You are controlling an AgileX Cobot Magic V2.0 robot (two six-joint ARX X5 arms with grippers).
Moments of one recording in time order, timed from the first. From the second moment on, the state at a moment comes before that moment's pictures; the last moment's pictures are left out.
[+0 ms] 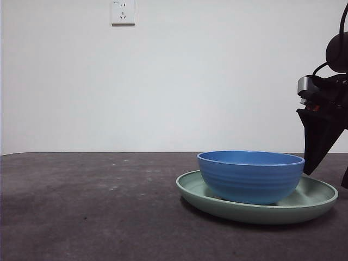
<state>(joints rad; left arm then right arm) -0.73 0.51 1.02 -0.95 0.06 -0.15 0.09 1.56 0.95 -0.69 -0.39 -0.02</state>
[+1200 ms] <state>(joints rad) -0.73 0.51 1.02 -0.95 0.06 -0.15 0.11 1.66 0.97 -0.68 -0.51 0.00</state>
